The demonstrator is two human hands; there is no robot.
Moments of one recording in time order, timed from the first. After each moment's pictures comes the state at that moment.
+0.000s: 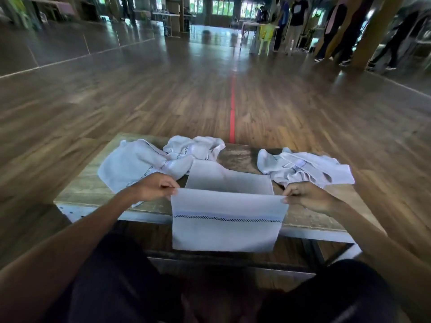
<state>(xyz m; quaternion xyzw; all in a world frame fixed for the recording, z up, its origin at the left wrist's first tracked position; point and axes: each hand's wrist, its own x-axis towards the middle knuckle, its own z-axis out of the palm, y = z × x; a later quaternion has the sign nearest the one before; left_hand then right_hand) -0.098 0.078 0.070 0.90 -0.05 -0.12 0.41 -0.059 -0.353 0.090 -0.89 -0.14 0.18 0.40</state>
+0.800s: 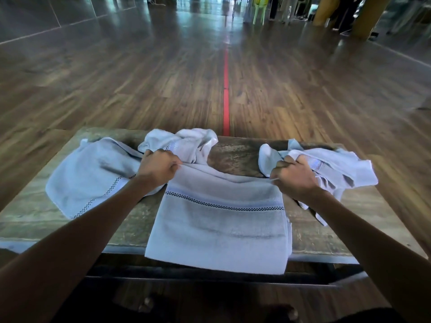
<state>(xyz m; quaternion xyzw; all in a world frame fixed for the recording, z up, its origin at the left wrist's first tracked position) 0.069 0.050 0.019 0.99 -0.05 0.10 0.08 0.076 -0.314 0.037 -0.95 -0.24 -0.10 -0.14</state>
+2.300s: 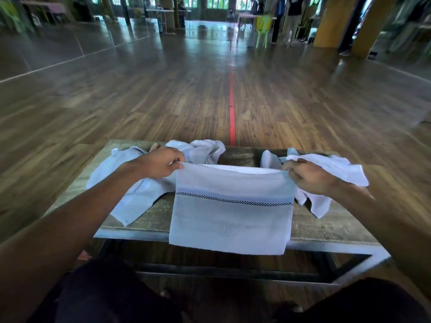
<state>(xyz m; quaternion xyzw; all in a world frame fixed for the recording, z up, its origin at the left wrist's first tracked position) 0.002 0.079 0.109 0.98 -0.16 0.00 0.09 0.021 -0.336 0.107 -0.96 -0.27 -0.07 0.04</state>
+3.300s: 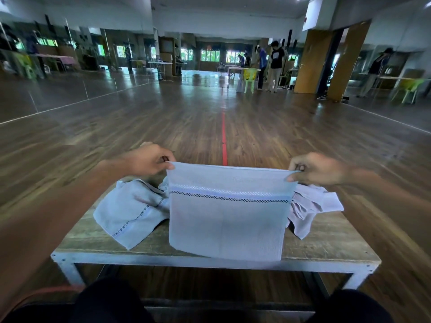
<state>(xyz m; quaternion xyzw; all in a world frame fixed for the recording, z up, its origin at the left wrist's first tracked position) -0.053 0.087 0.232 0.96 -0.23 0.11 0.10 -0.048 -0.345 0.254 -0.94 -0.26 0.04 0.21</state>
